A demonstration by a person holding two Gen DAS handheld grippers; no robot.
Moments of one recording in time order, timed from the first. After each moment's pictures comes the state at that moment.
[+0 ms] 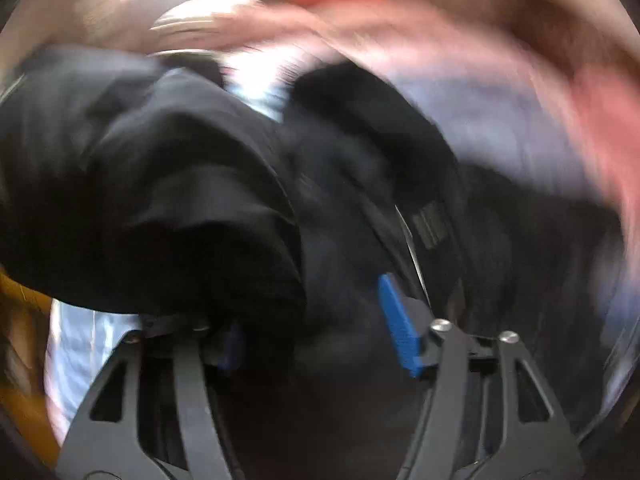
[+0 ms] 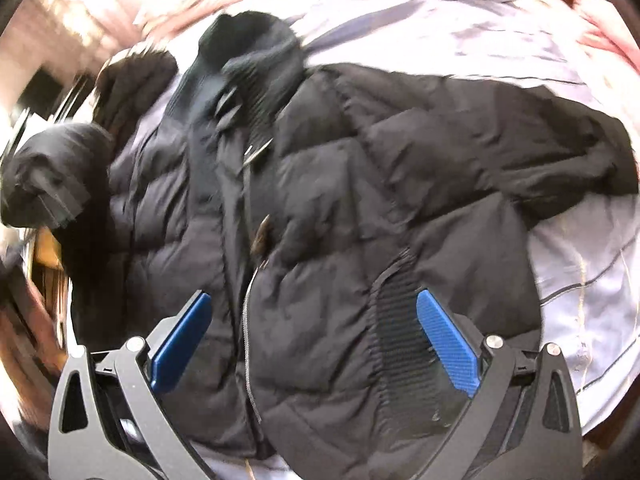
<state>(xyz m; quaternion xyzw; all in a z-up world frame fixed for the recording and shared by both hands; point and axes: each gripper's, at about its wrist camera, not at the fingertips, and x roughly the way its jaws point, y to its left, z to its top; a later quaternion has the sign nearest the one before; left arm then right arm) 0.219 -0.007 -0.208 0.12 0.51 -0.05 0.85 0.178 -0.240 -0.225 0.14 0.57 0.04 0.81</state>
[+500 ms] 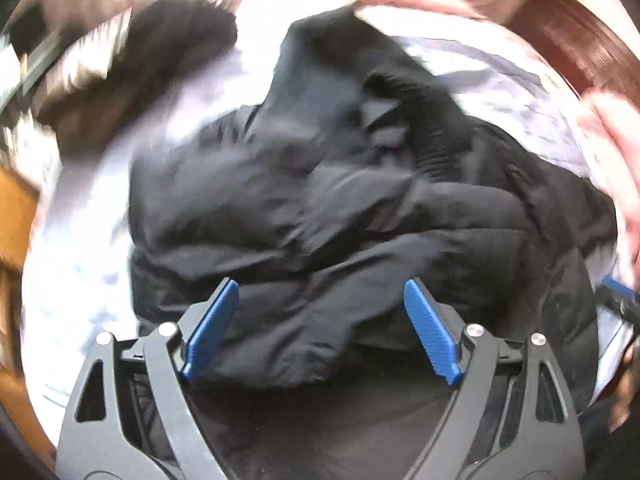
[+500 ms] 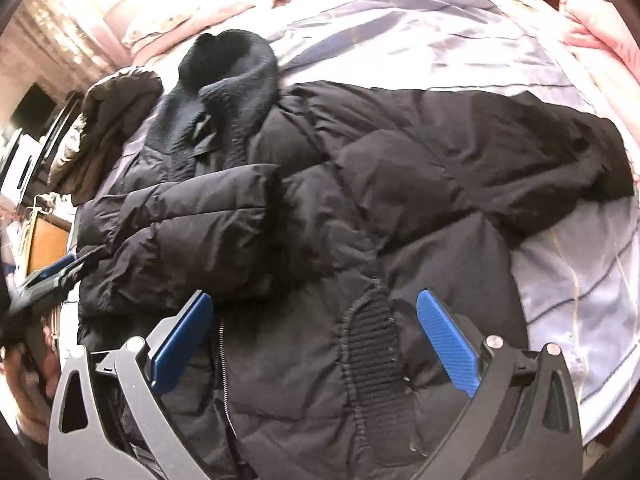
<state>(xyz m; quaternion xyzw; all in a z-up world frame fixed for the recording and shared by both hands) 0.225 0.065 -0.235 -0.02 0.56 -0.02 0.83 0.191 -0.254 -0.236 0.14 0.55 0.04 0.82</state>
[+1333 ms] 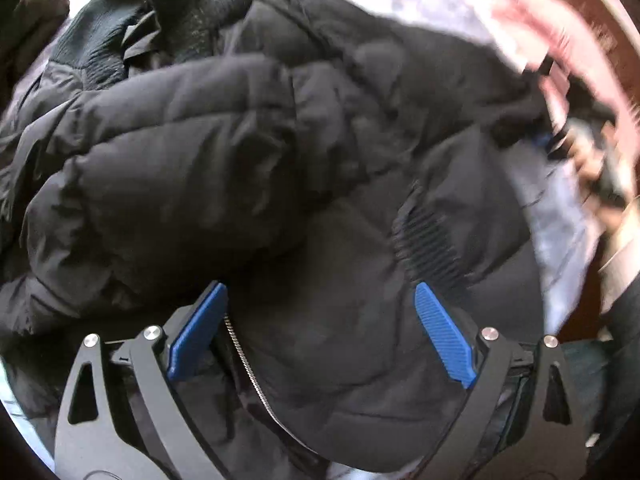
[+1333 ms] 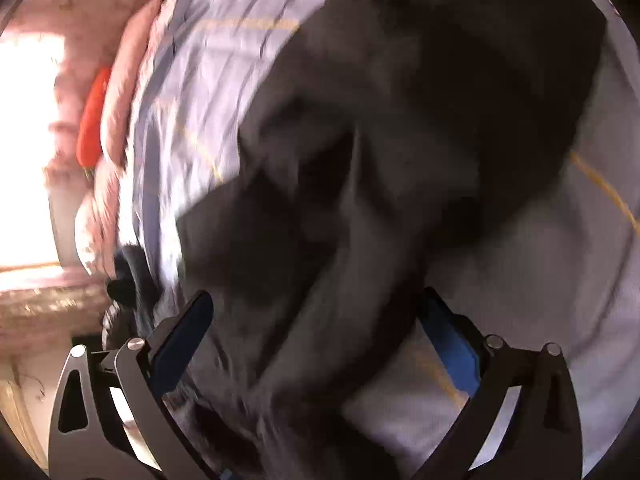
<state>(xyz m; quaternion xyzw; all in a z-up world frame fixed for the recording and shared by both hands) 0.192 -0.158 -0.288 0.04 0.64 -0.18 0.75 0.262 -0.582 -0.358 0.52 0.51 -0.09 0.67</state>
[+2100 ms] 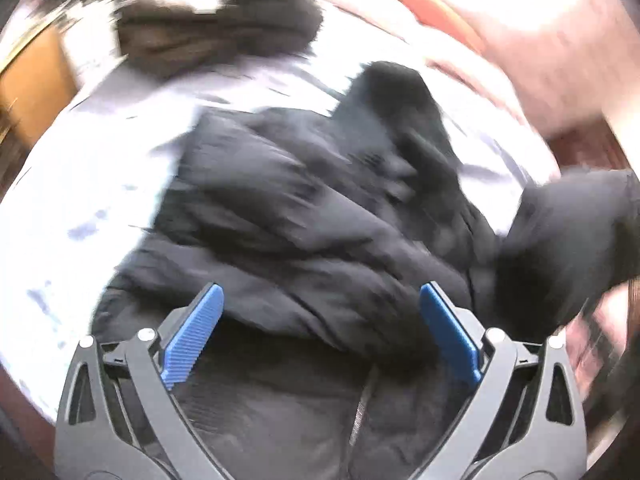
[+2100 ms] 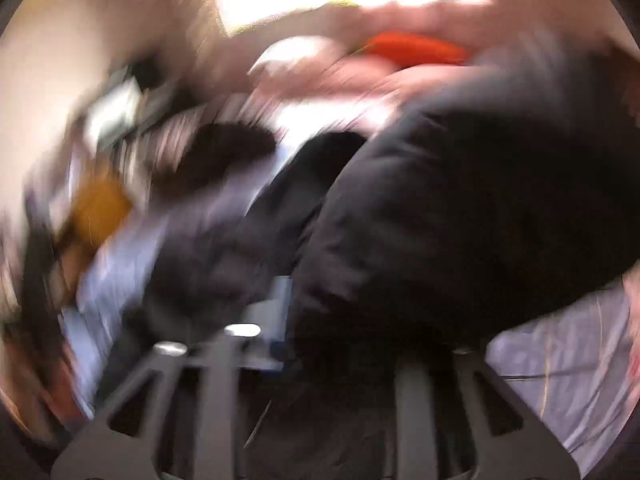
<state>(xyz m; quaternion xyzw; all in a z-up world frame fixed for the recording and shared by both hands) 0.176 0.077 -0.166 -0.24 0.50 0.08 0.83 0.268 -0.140 -0.163 -0.03 0.43 0.23 0.87</state>
